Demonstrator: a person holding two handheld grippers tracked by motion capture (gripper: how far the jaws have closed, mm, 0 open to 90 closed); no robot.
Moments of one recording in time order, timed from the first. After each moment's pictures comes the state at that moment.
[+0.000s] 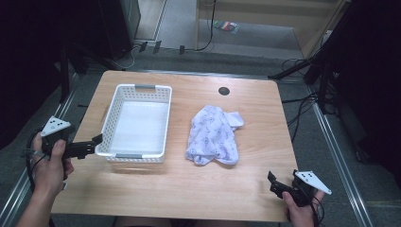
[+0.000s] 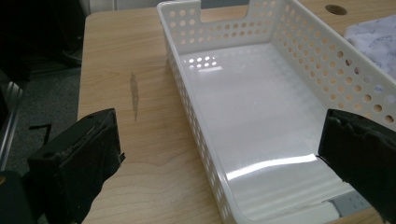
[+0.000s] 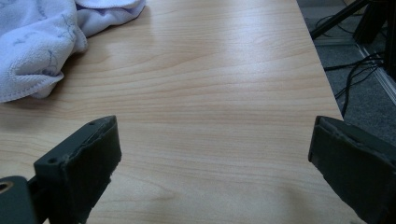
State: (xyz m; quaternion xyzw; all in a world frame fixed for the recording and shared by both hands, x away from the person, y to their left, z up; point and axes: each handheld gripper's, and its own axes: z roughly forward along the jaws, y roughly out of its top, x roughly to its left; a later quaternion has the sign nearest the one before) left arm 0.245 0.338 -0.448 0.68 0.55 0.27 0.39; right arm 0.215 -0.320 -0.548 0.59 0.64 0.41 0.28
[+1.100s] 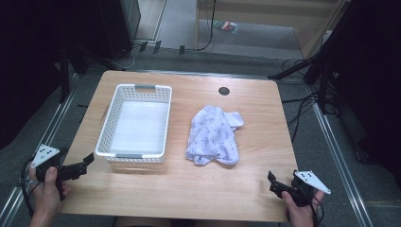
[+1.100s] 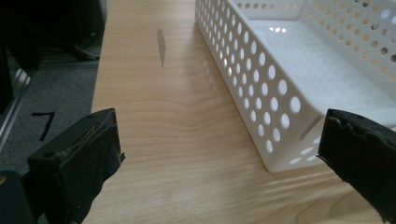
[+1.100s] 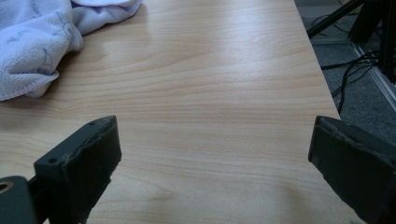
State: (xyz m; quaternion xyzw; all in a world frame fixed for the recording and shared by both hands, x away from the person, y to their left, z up) left arm 0.208 0.370 -0.527 0.64 0.57 0.28 0.42; right arm 0.215 -0.319 -0.548 0.59 0.64 0.40 0.28
